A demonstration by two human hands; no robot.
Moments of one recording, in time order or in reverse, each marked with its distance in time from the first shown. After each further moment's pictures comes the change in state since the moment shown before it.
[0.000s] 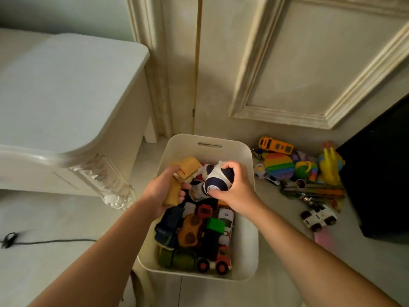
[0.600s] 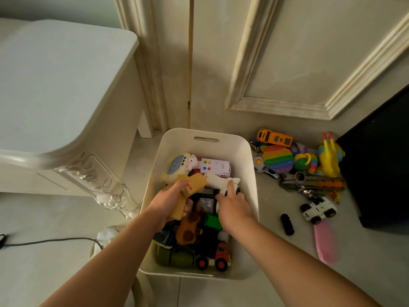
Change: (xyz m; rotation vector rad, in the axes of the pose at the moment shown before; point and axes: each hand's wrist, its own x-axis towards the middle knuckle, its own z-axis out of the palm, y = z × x) left_hand 0.008 -0.037 0.006 0.187 -0.004 -0.113; right_hand -0.016 0.024 0.035 -0.859 -0.320 0.267
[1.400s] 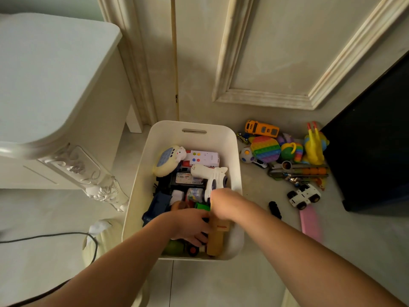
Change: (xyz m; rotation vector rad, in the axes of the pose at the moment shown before) left_hand -0.008 -0.048 0.053 0.780 -0.596 -0.187; right_hand -0.025 0.001 -0.036 -0.128 -0.402 -0.047
